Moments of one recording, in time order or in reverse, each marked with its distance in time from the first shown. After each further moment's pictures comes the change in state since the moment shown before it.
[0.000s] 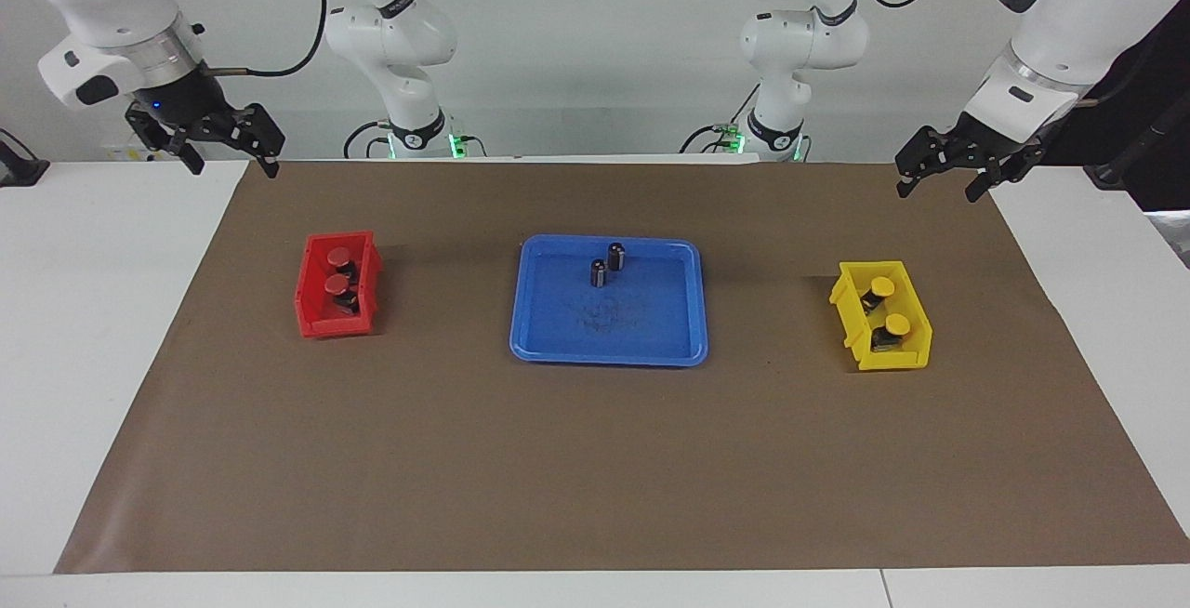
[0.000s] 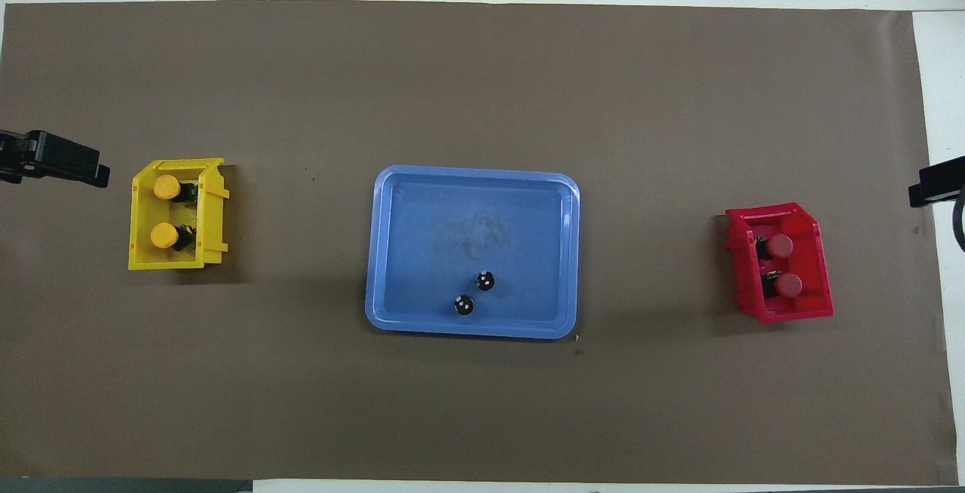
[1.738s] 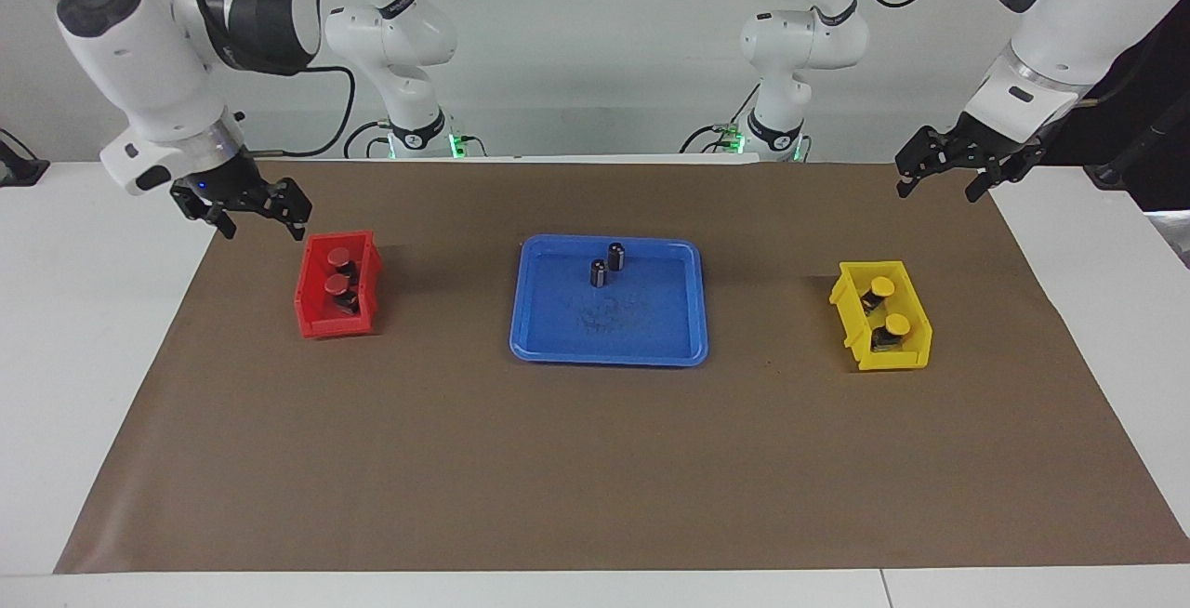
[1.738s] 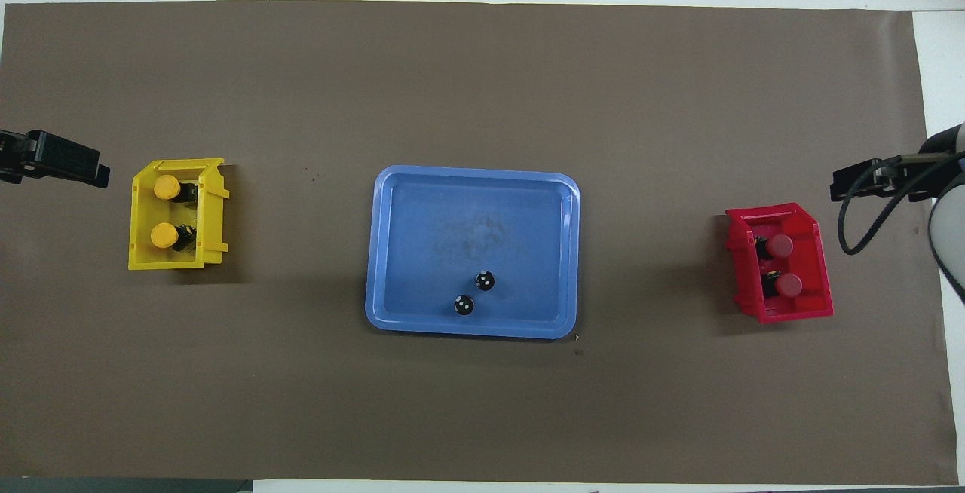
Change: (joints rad) left arm 0.000 0.000 0.000 0.000 0.000 0.000 0.000; right arm 0.003 0.015 0.003 -0.360 0.008 0.403 0.000
